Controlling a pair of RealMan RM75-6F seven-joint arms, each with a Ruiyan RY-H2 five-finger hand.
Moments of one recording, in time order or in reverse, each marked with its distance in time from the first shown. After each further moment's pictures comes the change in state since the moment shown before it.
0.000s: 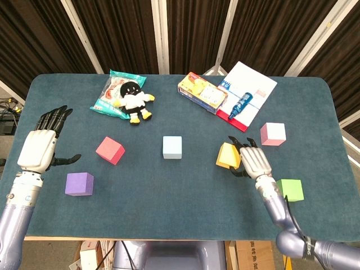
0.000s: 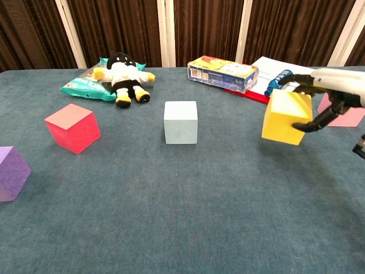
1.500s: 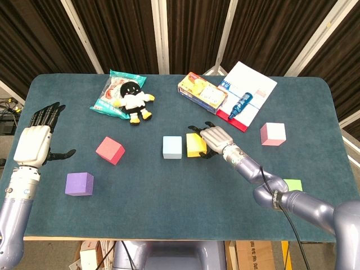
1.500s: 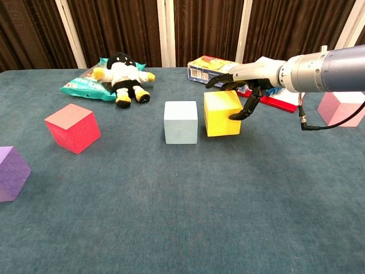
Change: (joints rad) left arm -0.004 -0.021 -0.037 0.063 -0.081 -0.028 0.015; right arm 0.390 -0.150 -0.013 0.500 -0.286 -0.449 0.433
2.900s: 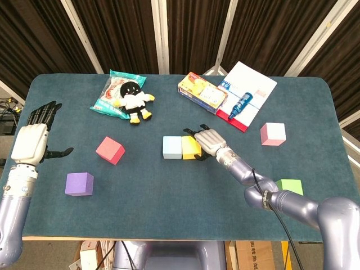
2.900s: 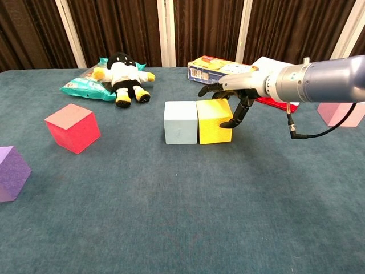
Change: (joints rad) left arm 0.001 0.004 -0.015 0.029 -0.021 -0.023 -0.028; right arm 0.051 -0.064 -0.055 0.031 0.124 0.032 -0.078
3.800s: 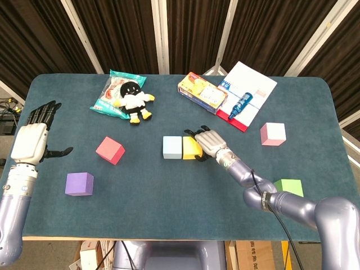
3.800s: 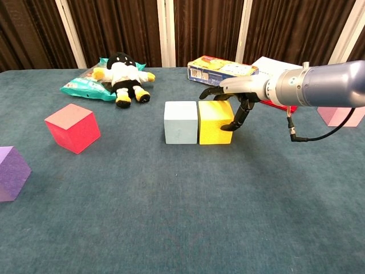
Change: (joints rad) left arm -0.001 -0.001 -0.004 0.004 -0.007 -0.002 0.001; right arm 0.003 -0.009 -0.016 -0.007 0.069 0.027 -0.056
